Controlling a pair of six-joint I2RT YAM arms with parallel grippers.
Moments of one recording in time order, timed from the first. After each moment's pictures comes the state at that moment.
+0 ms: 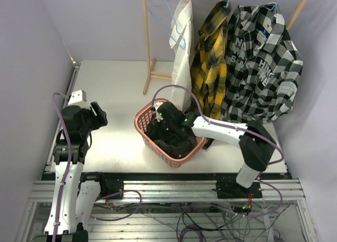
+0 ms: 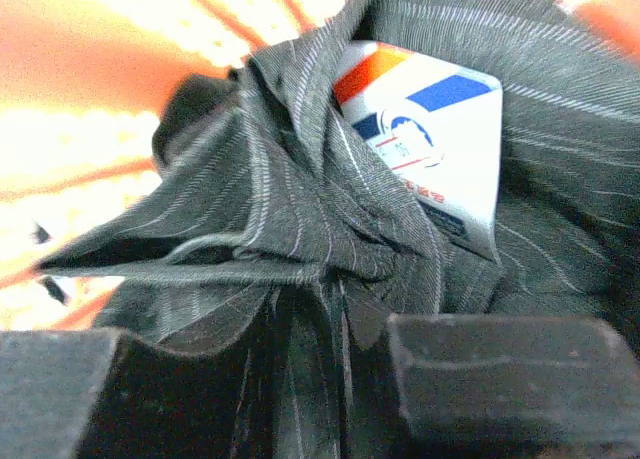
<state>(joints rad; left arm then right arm) 0.04 0.64 0.77 -0.54 0.02 -0.28 0.95 1.73 1.16 -0.34 -0.05 0.26</state>
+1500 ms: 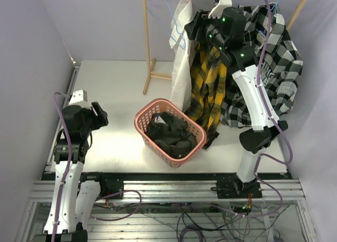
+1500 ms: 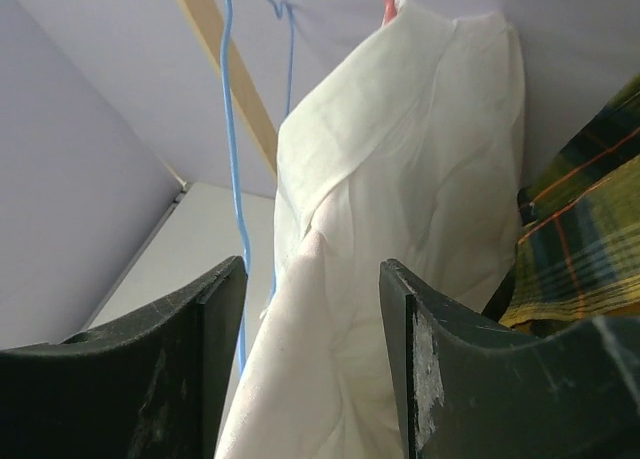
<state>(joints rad) 0.03 0.65 0.77 -0.54 0.03 -0.28 0.43 1.88 2.38 -0.54 -0.01 0.23</state>
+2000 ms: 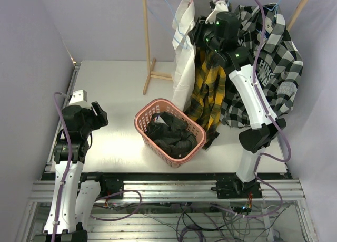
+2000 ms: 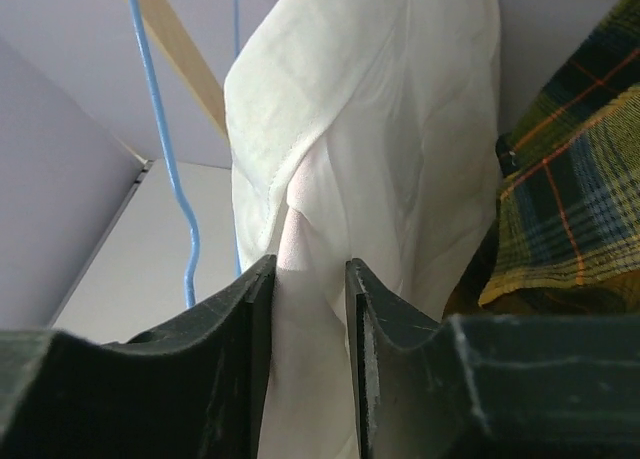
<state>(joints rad) 0.03 0.65 0.77 -0.54 0.03 -0.28 0.43 1.89 2.32 -0.56 0.04 0.25</state>
